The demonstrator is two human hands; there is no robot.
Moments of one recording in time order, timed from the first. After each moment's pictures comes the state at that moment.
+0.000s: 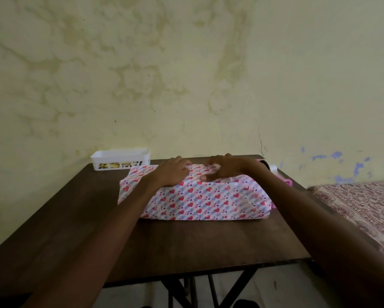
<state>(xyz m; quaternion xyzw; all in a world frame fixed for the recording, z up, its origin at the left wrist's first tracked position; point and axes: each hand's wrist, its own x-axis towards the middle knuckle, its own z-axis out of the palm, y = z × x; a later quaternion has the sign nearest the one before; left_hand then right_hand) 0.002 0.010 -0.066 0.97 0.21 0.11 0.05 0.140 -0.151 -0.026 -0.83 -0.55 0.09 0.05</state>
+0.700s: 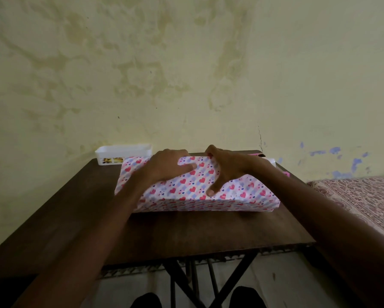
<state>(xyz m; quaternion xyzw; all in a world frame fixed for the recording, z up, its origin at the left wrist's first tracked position) -0.057 -0.034 -0.035 0.96 0.20 0.17 0.05 0.101 -0.182 -0.020 -0.79 -0.60 0.07 0.09</state>
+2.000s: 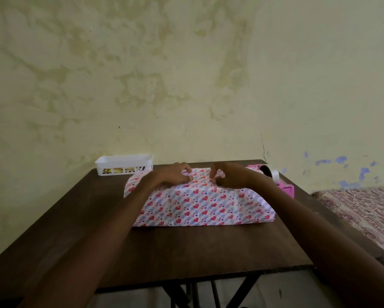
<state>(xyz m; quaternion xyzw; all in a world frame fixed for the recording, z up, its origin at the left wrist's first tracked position) -0.014 0.002 -0.037 0.96 0.23 0.01 0.16 0.132 -0.171 -0.037 -0.79 -0.59 0.00 0.16</state>
